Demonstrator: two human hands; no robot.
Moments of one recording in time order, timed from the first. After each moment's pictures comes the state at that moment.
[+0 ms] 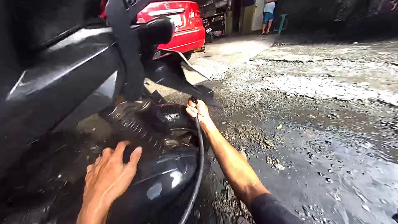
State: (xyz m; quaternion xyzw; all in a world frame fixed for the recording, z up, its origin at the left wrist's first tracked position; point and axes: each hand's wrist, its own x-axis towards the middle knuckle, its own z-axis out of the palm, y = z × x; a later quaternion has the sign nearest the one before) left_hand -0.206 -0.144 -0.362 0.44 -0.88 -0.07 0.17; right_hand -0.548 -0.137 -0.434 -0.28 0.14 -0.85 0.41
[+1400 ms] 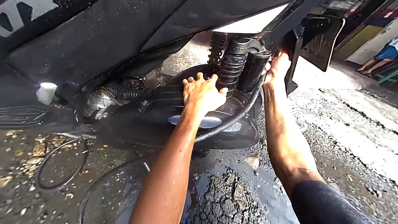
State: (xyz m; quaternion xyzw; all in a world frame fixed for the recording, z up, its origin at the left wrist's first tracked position) left_hand -0.203 -0.144 -0.370 0.47 -0.86 -0.11 0.16; right_hand -0.442 -0.160 -0.345 -0.34 0.41 -0.82 0.21
